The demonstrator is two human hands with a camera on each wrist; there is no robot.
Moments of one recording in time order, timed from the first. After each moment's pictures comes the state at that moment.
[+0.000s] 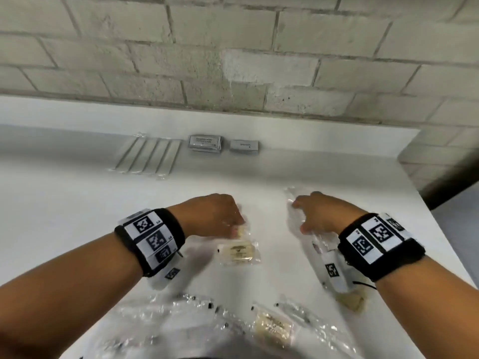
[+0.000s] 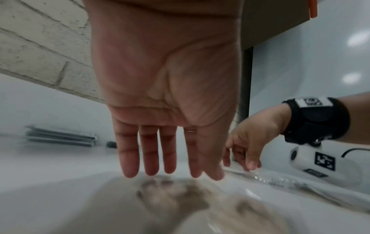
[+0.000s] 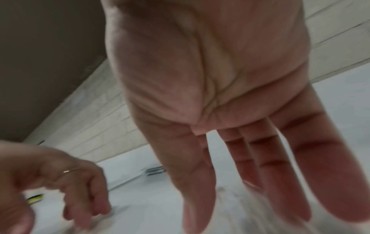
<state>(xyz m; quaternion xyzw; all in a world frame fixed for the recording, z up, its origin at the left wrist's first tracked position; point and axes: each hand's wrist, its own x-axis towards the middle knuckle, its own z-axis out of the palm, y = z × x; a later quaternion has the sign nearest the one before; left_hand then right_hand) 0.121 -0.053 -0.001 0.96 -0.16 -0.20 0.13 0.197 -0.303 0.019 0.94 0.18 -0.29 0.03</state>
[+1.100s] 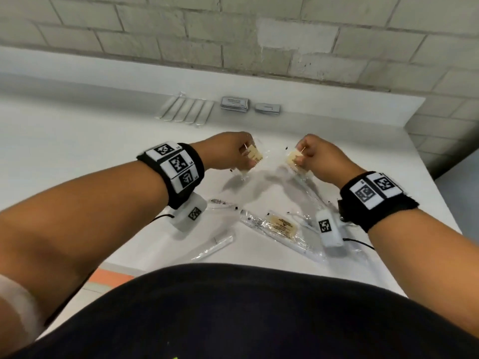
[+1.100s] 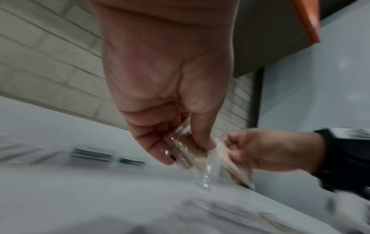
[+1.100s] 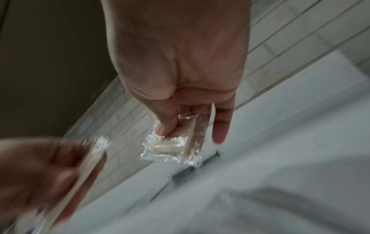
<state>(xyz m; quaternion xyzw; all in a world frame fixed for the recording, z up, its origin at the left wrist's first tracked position) 0.006 -0.078 0.060 0.95 0.01 -0.08 0.30 0.094 -0.298 0.030 0.92 0.21 -0.11 -0.32</state>
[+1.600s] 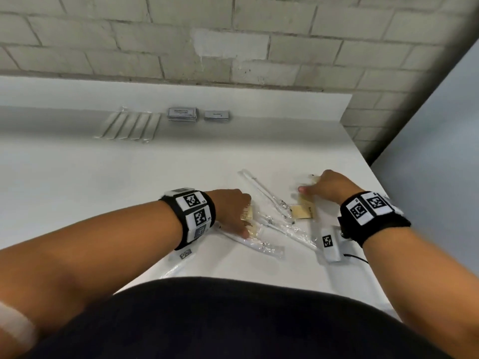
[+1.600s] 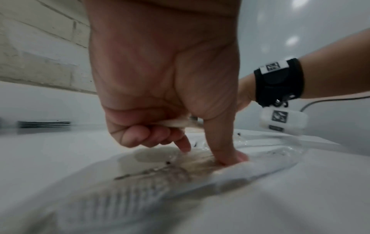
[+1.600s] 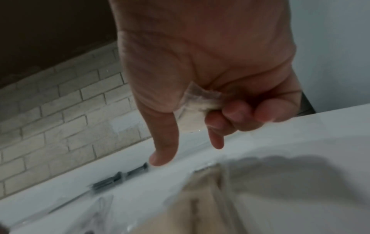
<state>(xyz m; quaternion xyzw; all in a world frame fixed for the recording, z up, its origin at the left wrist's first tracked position) 0.011 -0.173 -0.004 0.95 -0.16 -0.25 0.05 0.103 -0.422 -0.004 0.97 -0.04 -0.18 -0.15</state>
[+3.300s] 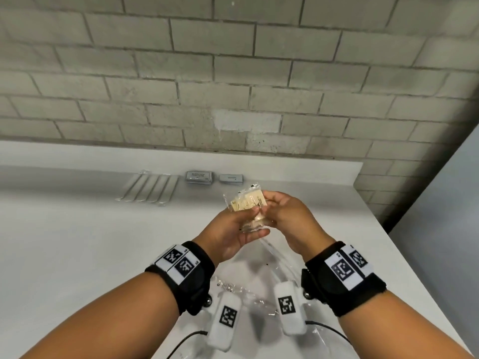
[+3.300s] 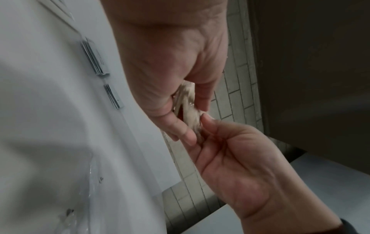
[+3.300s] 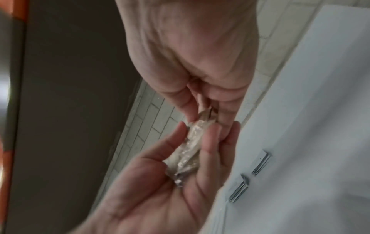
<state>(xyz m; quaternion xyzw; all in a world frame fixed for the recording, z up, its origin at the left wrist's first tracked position) 0.056 -0.147 0.054 0.49 0.04 -0.11 0.87 0.093 -0.283 0.075 0.72 0.09 -0.15 -0.68</state>
